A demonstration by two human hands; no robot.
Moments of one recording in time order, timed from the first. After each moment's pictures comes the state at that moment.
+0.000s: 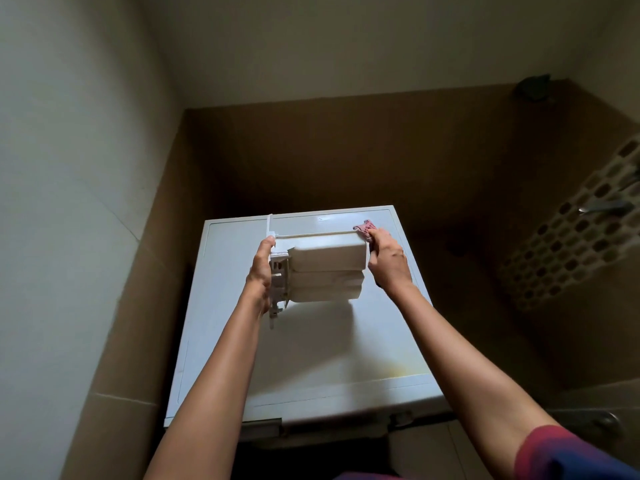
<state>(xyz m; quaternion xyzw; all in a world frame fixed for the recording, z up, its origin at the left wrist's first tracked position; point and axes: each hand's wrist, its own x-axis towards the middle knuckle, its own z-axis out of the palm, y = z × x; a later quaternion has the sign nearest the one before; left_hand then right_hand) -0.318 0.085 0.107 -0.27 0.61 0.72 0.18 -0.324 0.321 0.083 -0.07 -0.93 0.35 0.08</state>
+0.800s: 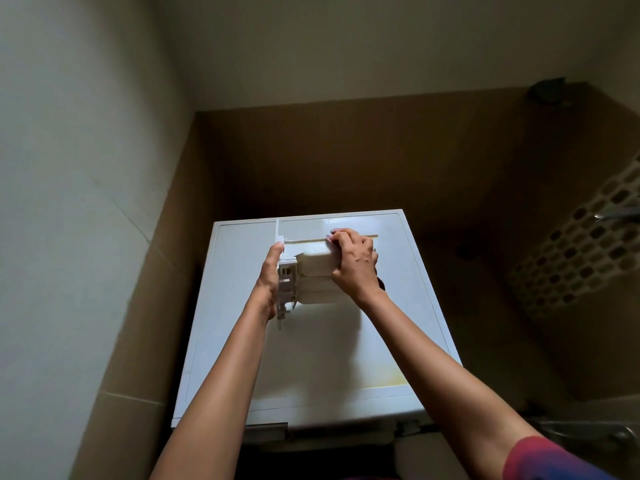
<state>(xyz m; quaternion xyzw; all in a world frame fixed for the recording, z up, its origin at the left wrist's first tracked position) -0.314 0.087 0.107 -0.25 0.64 0.71 0.18 -0.320 0.248 0.102 0.01 -0.96 0.28 0.06</state>
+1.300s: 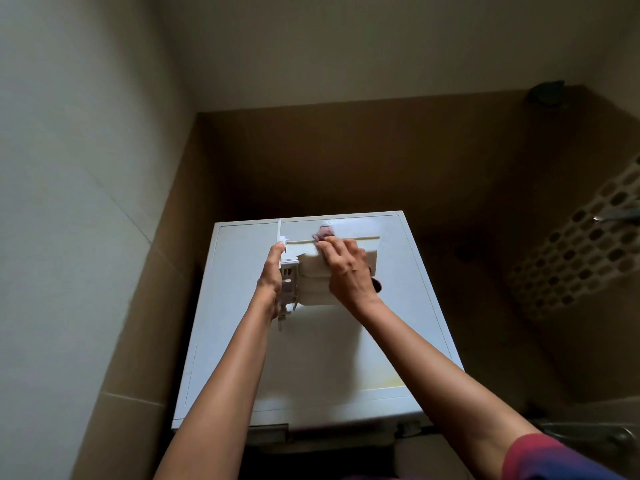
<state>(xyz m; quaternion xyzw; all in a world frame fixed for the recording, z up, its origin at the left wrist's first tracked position) -0.312 0.090 0.112 -0.27 0.63 0.70 0.17 -0.311 0.239 0.097 0.12 -0.97 0.17 0.12</state>
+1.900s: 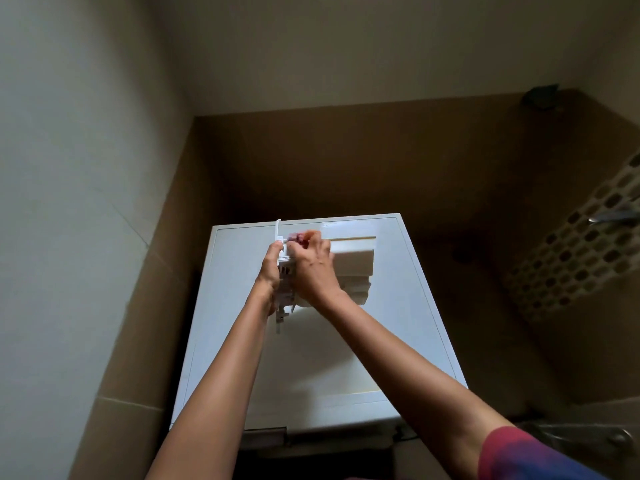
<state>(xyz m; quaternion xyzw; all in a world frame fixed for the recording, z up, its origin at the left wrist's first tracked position) -0.321 0.090 0.118 -0.26 0.64 0.70 0.19 -0.318 0.182 0.117 0.09 -0.97 0.24 0.05</state>
